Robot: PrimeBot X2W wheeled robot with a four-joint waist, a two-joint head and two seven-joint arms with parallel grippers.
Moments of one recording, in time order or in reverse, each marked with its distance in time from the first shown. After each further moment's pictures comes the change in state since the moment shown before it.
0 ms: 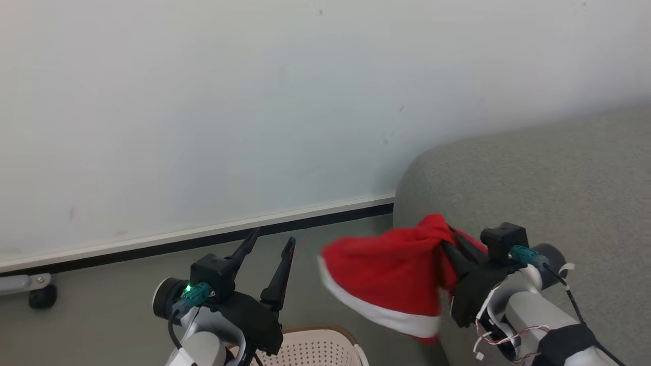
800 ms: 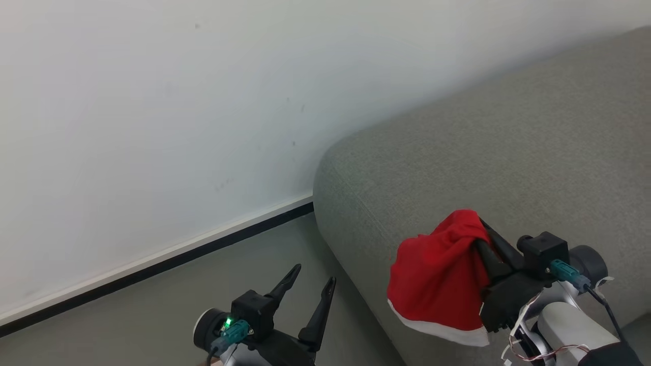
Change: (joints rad) left arm 0.095 -0.056 -0.086 -0.029 0.002 0.000 -0.026; right arm 0.142 -0.152 -0.084 -0.291 -0.057 -0.102 0.000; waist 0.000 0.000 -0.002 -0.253
